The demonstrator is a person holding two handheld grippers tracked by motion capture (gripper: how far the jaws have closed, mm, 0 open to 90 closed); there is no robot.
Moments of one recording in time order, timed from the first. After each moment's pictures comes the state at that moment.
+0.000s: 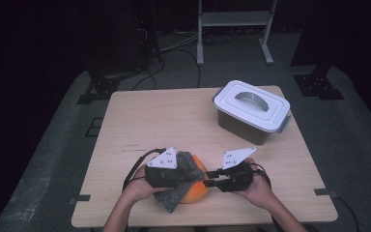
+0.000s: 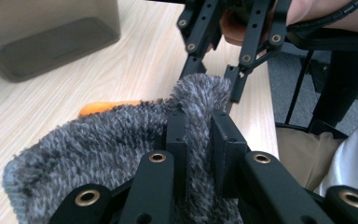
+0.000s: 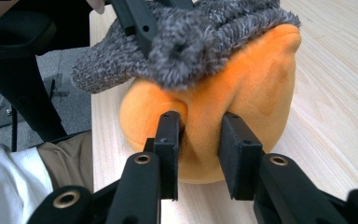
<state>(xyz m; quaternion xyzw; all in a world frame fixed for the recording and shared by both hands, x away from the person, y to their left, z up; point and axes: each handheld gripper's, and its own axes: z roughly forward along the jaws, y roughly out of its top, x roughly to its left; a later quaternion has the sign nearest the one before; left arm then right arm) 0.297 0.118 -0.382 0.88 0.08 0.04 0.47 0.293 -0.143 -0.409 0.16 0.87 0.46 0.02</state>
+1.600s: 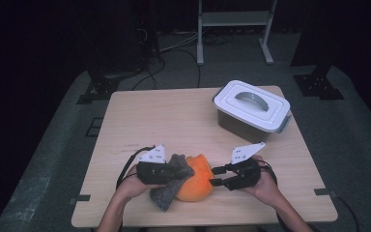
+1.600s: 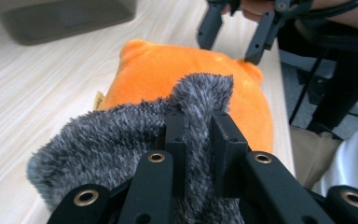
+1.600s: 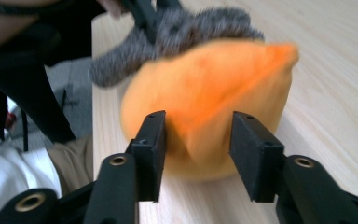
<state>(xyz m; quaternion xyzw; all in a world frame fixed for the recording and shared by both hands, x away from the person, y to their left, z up) 0.312 0.140 -0.405 0.87 0.12 0.01 0.48 0.305 -0.166 -0.414 0.18 0.86 0.48 -0.01</state>
